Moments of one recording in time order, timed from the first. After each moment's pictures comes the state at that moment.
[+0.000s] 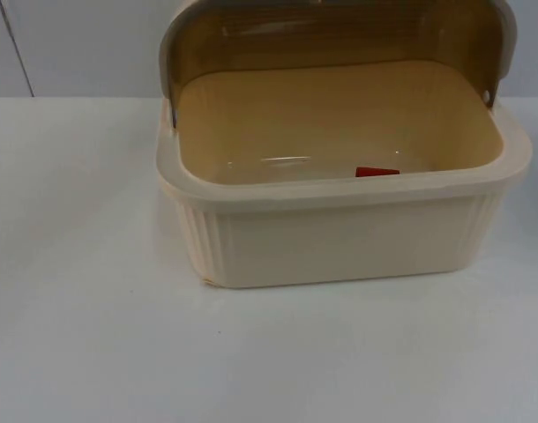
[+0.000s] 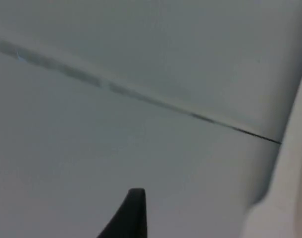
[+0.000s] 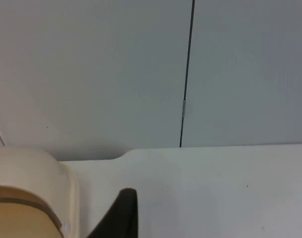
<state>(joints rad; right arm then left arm) -0.02 1.00 -1.15 -0.08 0.61 0.05 -0.51 1.75 -1.57 0.35 0.38 0.69</state>
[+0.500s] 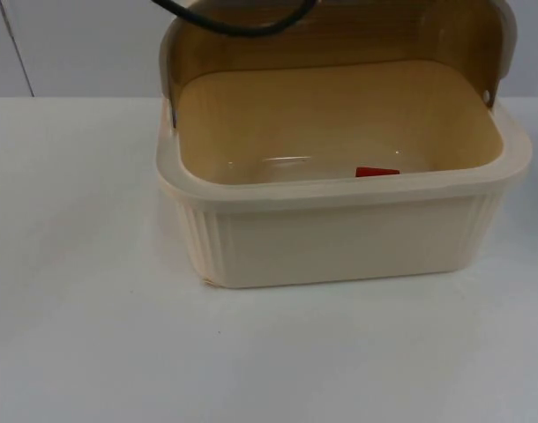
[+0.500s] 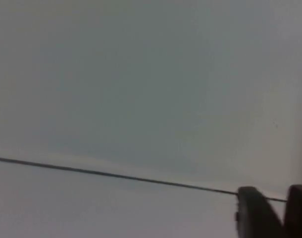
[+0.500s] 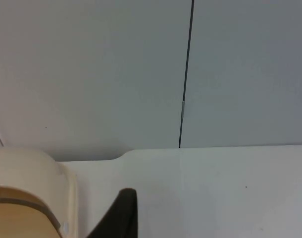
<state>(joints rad) -0.02 1.00 -1.15 -0.08 0.61 0.05 -0.56 1.83 -1.57 0.40 0.16 0.73</state>
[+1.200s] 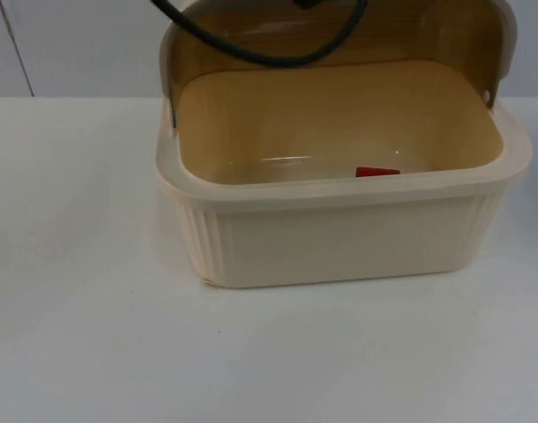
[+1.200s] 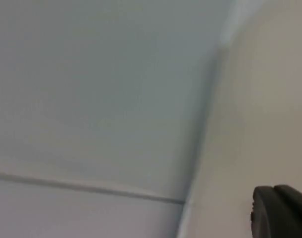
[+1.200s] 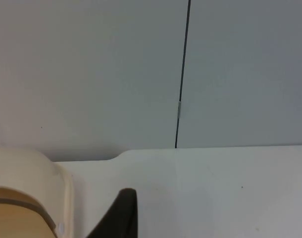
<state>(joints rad) -0.02 1.00 -1.15 -0.10 0.61 0.06 -0.56 1.89 -1.63 -0.22 0.44 1.11</state>
